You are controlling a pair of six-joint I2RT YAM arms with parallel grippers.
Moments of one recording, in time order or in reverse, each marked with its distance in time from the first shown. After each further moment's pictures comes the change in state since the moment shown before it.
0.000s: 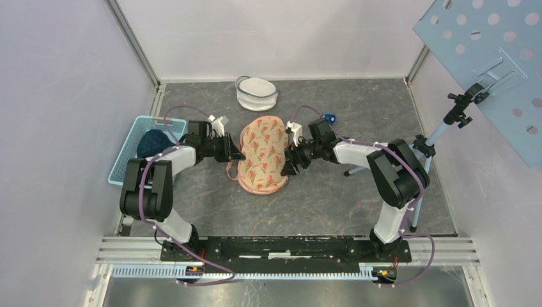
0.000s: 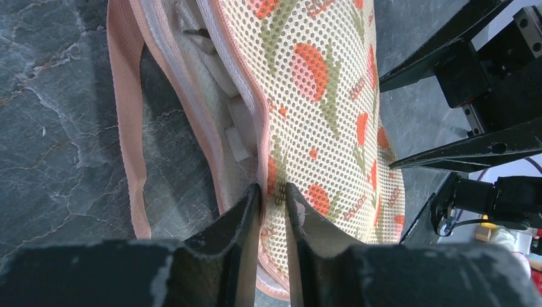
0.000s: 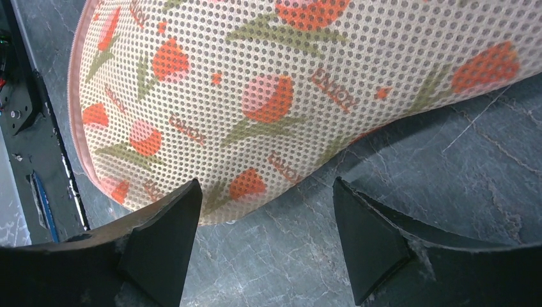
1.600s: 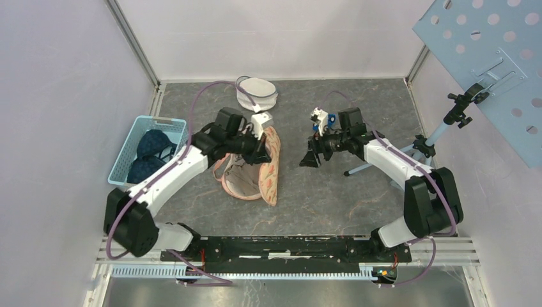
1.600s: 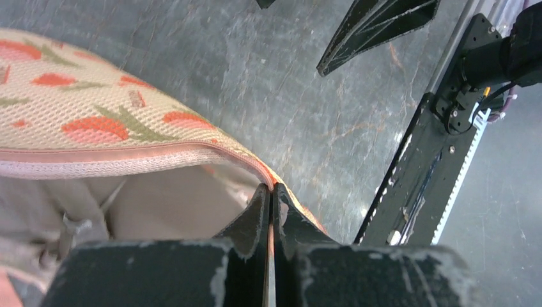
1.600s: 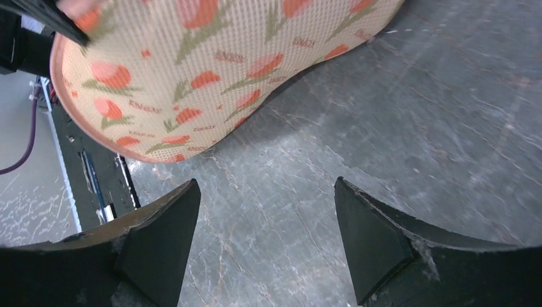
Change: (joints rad) left arm -0.436 -0.306 0.254 -0.421 -0.171 0.303; right arm -0.157 -0.307 -0.018 -0.262 -0.108 -0.103
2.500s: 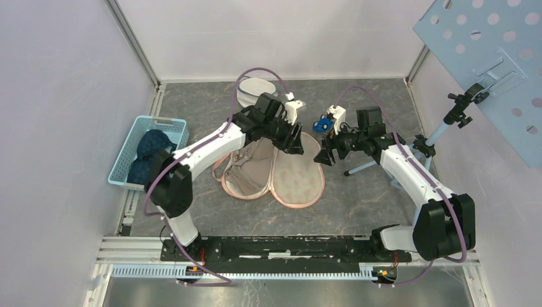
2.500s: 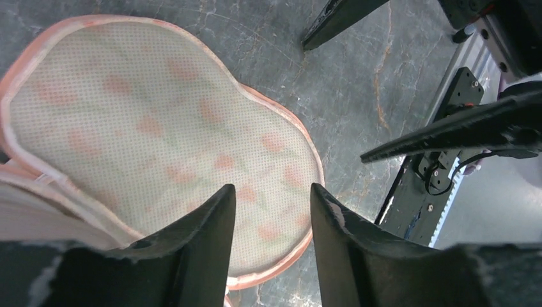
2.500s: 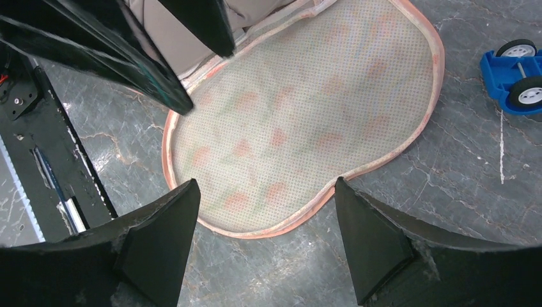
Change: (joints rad) left arm -0.154 0.463 0.399 0.034 -0.053 -0.153; right arm -0.113 -0.192 0.000 -0.168 0.098 -0.106
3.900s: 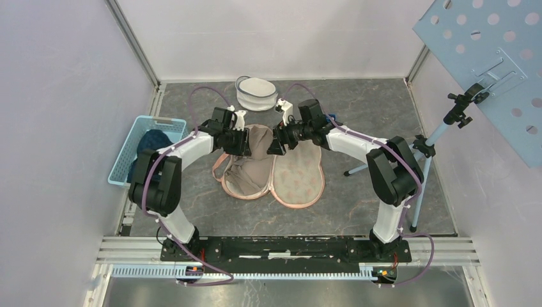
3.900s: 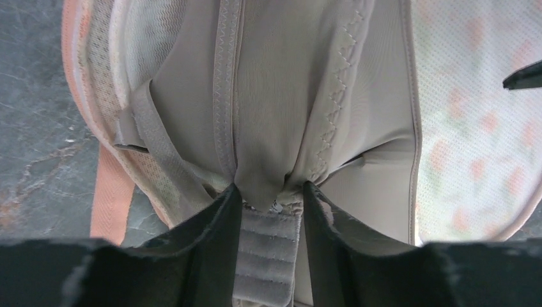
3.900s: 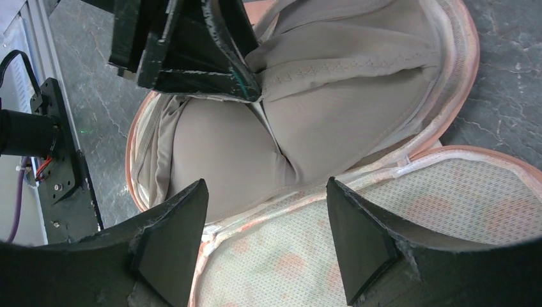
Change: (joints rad) left arm 0.377 -0.100 -0.404 0.109 -0.230 -0.004; right arm 0.310 0.537 0.277 0.411 0.055 0.326
